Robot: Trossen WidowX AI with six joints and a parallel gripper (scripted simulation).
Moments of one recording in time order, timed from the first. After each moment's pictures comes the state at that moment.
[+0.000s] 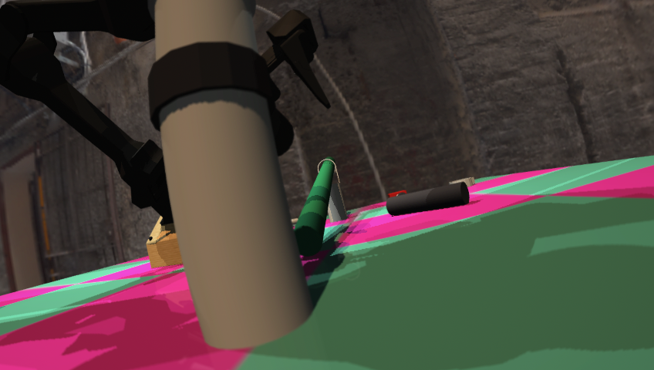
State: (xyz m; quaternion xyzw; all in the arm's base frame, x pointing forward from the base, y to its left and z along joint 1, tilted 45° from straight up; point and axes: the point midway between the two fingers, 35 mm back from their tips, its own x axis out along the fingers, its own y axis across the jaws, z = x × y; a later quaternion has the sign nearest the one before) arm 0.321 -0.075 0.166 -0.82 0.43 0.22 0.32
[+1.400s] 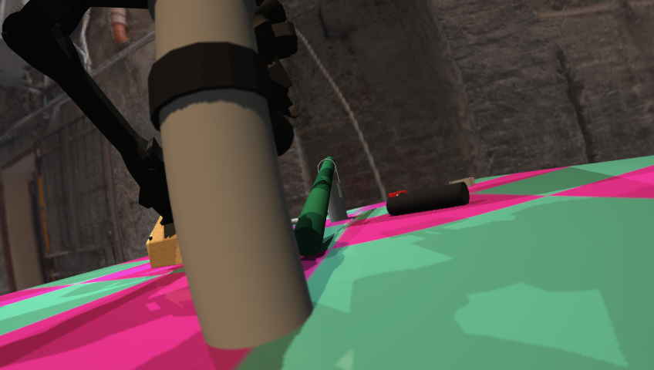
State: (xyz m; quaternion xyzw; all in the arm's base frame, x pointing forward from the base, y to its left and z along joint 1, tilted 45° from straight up) arm 0.294 0.062 0.147 -0.43 0.48 -0.11 0.75
